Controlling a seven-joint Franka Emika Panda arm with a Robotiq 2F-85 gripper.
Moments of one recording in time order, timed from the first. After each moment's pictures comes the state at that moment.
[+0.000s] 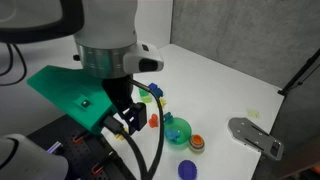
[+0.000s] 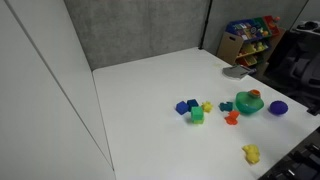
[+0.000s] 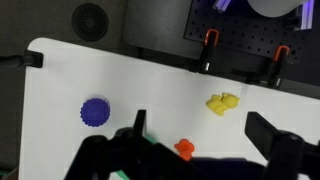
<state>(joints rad) -0.18 -0.71 -0.39 -2.62 -0.29 1.81 -0.56</state>
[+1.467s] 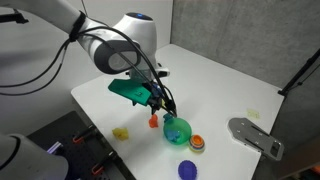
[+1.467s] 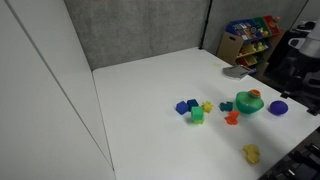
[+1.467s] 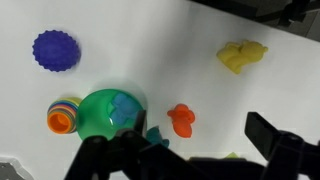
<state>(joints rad) -0.04 -0.17 -0.23 -2.62 -0.10 2.38 -0.43</state>
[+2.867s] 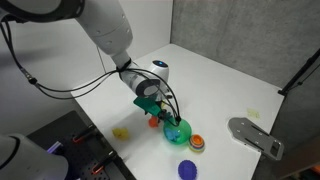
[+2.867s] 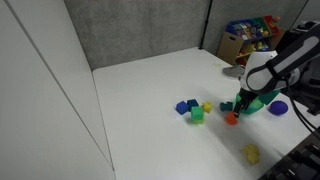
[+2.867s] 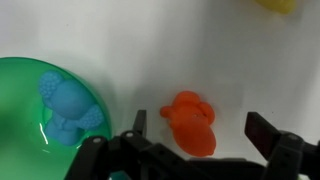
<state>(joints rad) -0.09 0.57 -0.05 -2.25 0.01 2.64 -0.27</state>
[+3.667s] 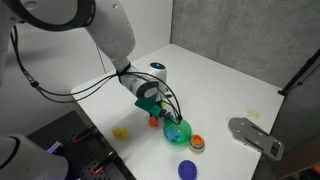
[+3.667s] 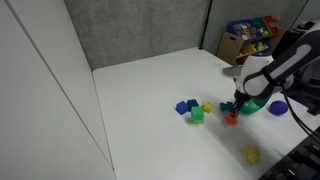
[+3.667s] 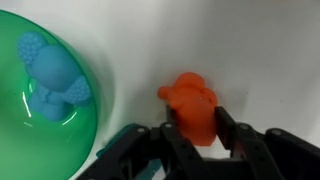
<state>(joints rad) -0.10 0.63 -0.02 -2.22 -0.04 2.75 -0.27</state>
